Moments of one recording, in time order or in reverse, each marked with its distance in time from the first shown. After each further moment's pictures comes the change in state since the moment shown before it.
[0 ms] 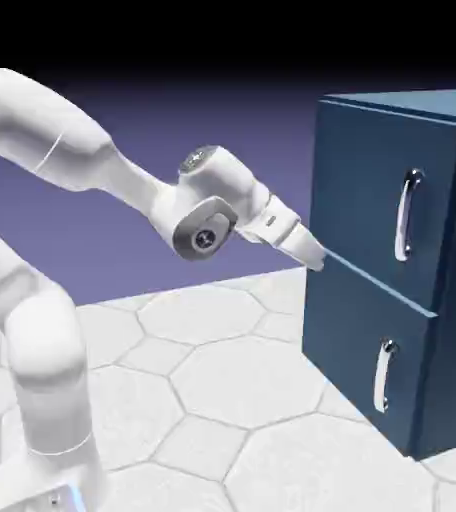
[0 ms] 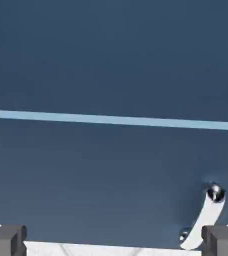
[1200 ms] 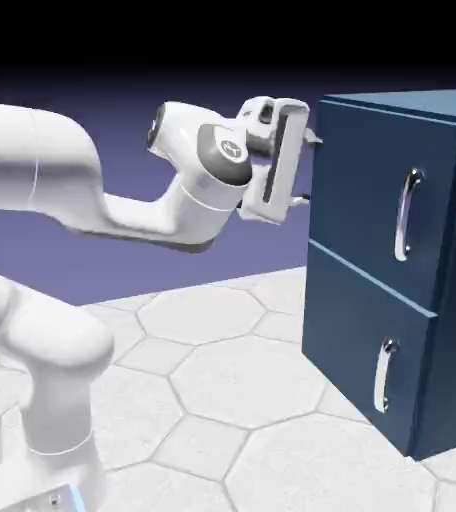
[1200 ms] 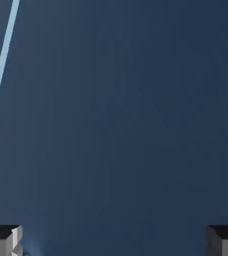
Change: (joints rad) arm 0.590 -0.304 -0.670 0.253 -1.566 -0.113 -0.690
